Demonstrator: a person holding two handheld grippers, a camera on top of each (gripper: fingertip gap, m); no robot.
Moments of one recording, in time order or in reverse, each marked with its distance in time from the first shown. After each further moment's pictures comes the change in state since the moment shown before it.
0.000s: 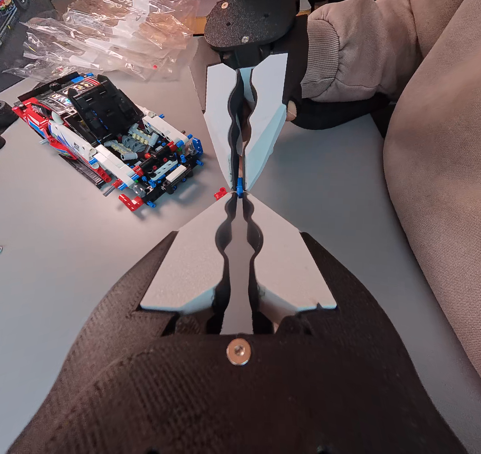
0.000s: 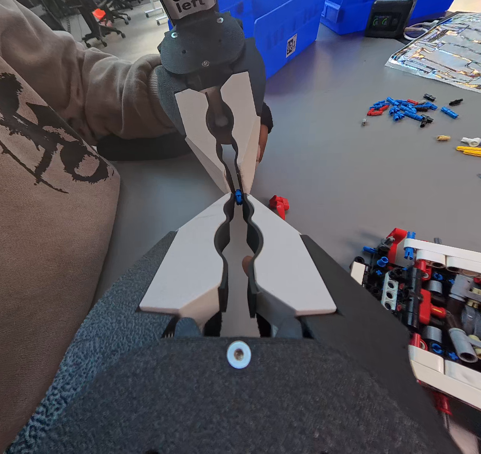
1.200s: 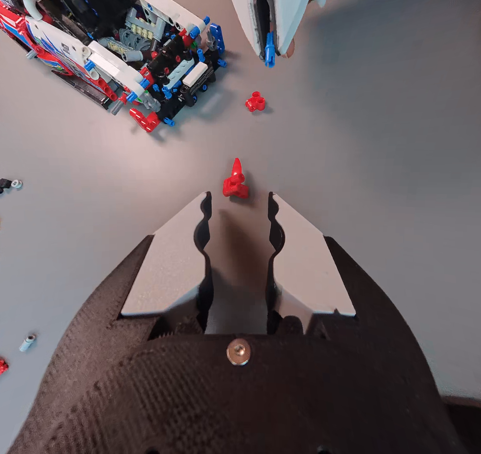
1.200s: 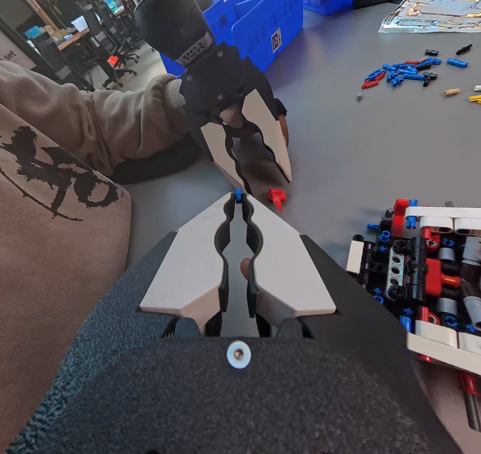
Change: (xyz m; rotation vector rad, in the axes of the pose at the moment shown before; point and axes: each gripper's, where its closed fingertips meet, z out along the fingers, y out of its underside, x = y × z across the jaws) left arm -0.035 0.074 -0.011 -0.268 -0.047 0.094; right arm 0.014 0.002 -0.006 0.023 -0.028 0.211
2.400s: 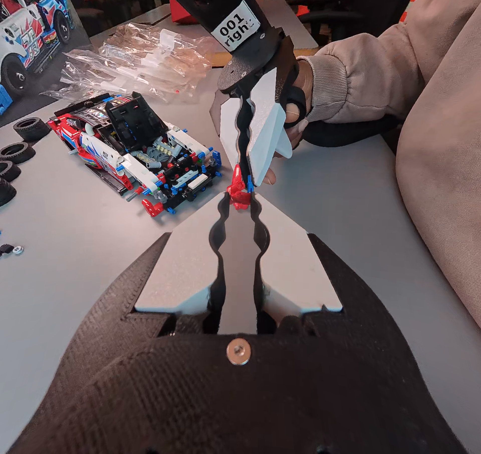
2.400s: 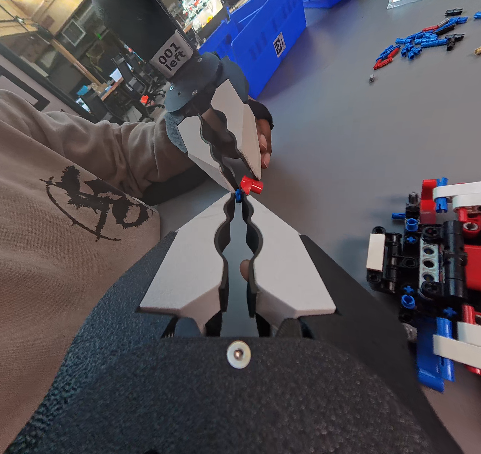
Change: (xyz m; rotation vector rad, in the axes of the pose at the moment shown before) left arm 0.007 -0.077 -0.015 0.380 0.012 -0.115; right arm -0.001 -0.003 0.003 0.049 -0.075 0.187
